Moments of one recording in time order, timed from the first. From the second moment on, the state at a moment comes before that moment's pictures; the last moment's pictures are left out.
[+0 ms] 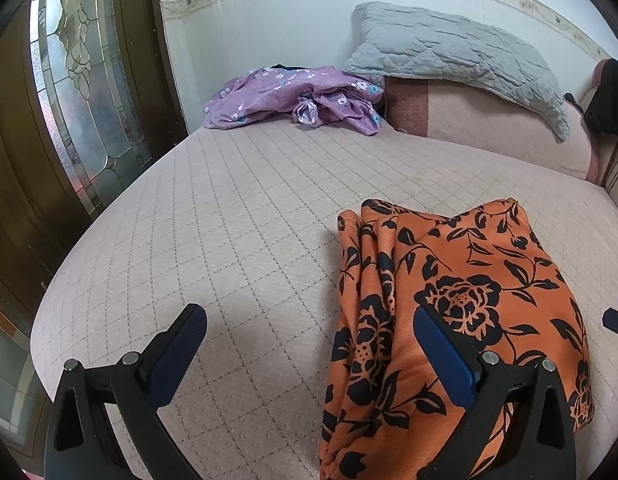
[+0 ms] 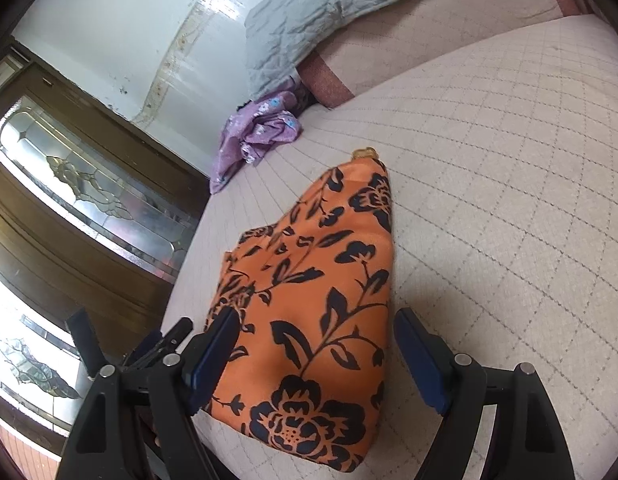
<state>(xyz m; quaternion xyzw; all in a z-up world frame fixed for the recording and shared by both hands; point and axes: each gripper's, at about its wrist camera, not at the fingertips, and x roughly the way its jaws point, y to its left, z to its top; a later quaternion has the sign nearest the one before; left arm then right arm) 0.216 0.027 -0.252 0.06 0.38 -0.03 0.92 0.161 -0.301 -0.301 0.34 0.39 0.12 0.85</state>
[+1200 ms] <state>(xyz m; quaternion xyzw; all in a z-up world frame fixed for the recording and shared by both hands) 0.222 0.018 -0.269 0.08 0.41 -0.02 0.91 0.166 -0.308 -0.311 0.36 0.40 0.10 0.83</state>
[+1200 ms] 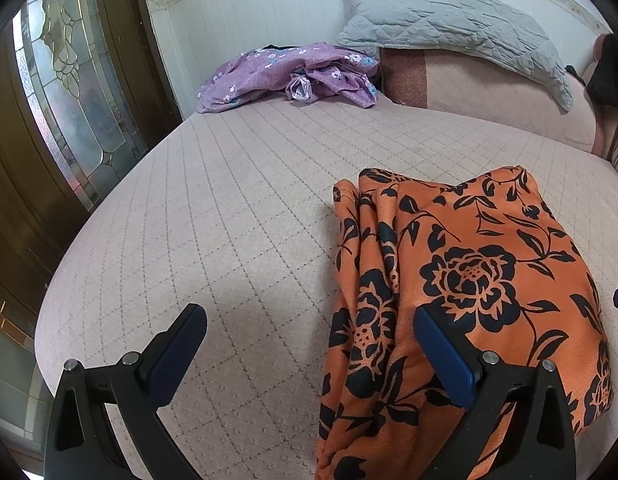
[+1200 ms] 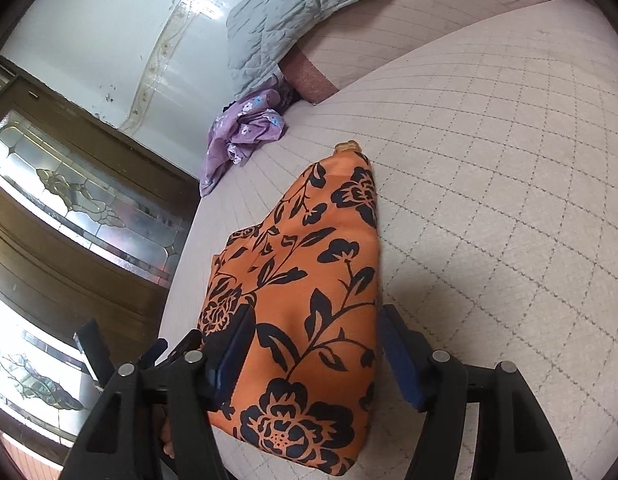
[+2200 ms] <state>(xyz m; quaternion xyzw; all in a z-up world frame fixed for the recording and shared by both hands) 0.230 0.010 -0.285 0.03 0.46 -0.09 0.88 0.167 -0.320 -0.329 0.41 0.41 0.10 0.81</state>
